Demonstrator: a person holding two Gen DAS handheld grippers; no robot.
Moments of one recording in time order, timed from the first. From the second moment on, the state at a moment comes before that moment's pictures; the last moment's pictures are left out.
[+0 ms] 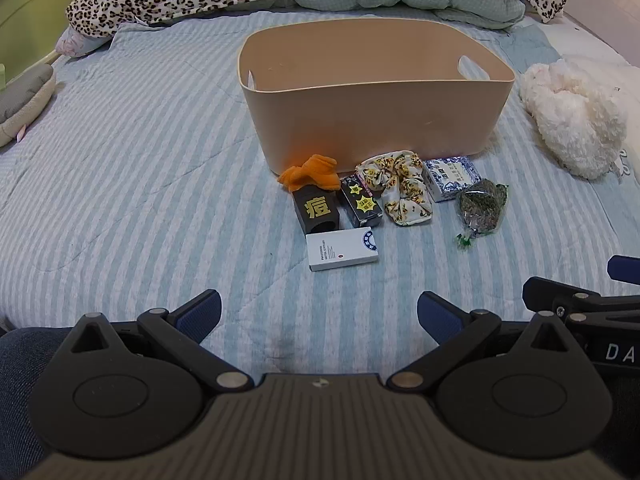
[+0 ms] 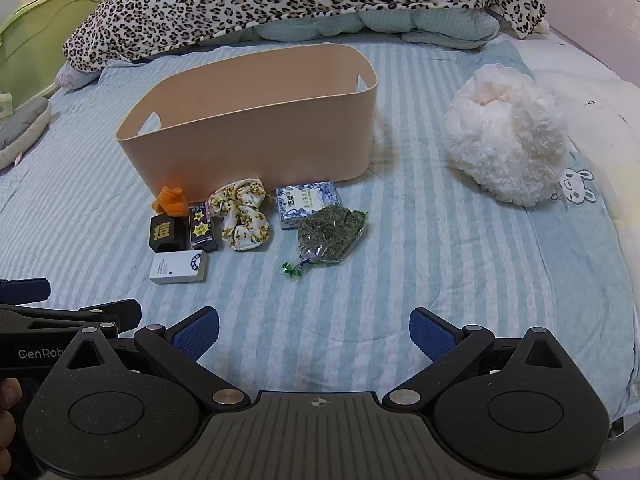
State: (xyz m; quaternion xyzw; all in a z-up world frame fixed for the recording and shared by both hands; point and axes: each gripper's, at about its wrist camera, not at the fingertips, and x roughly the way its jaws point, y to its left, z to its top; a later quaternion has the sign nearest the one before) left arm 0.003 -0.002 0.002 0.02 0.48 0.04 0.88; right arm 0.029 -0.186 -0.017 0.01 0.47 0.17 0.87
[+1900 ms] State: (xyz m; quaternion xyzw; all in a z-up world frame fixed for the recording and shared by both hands) left arm 0.042 0.009 -0.016 0.02 0.45 0.09 0.89; right arm 0.065 -0.184 -0.012 -0.02 0.45 0.18 0.87
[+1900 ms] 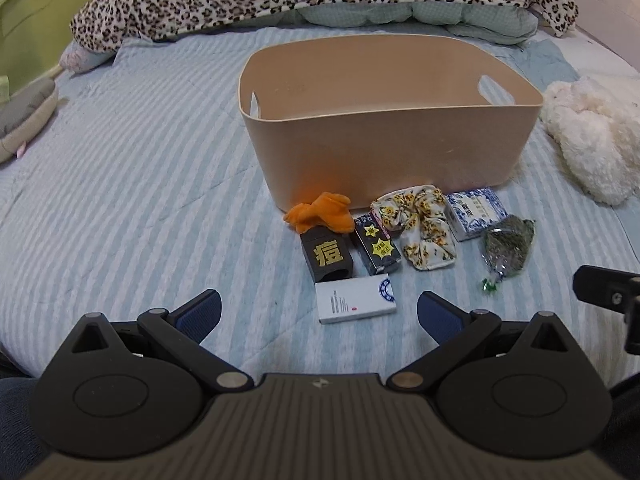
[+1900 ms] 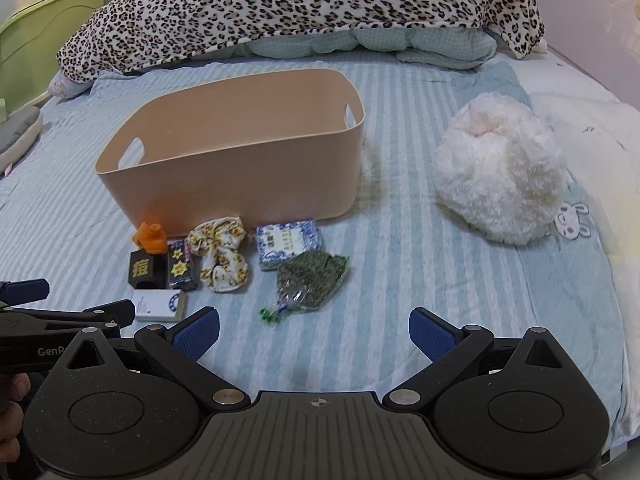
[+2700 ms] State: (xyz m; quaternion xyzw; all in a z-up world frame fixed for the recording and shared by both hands) left arm 0.112 0.058 -0.061 -0.01 0.49 0.12 0.86; right arm 0.158 -0.125 -0.090 -0.07 0.55 0.19 0.81
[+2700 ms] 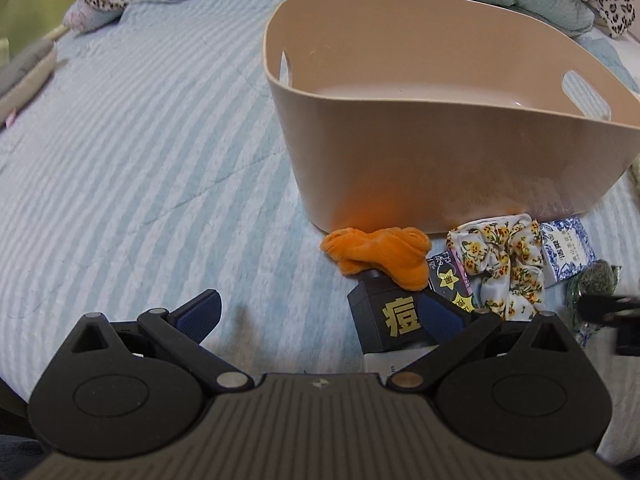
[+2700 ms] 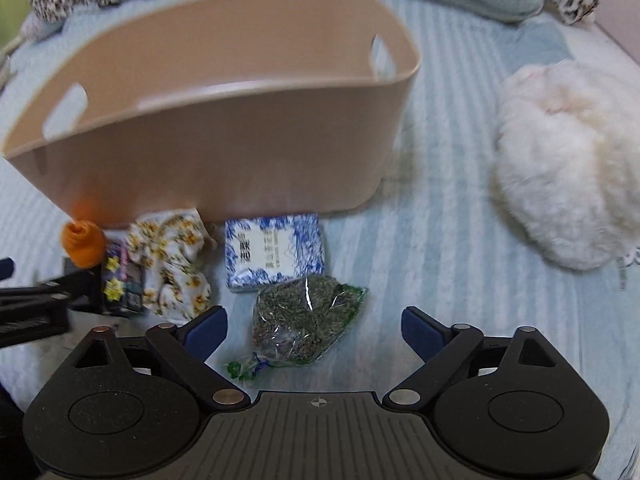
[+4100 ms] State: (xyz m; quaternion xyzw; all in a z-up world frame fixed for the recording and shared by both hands) left arm 0.080 0.087 0.024 -0.09 0.44 0.02 0.89; right arm 0.120 -0.167 -0.021 0.07 0.45 0.25 0.86
